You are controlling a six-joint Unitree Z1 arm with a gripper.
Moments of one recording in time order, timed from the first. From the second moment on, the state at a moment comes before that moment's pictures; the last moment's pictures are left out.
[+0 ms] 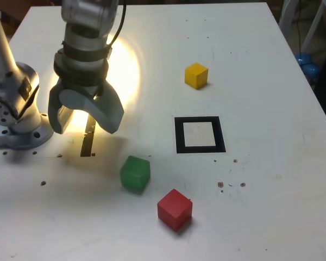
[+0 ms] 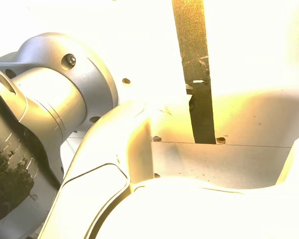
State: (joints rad) arm -0.12 1.59 -0.81 1.08 -0.06 0.03
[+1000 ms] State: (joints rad) arm -0.18 1.61 -0.89 1.13 -0.04 0.06
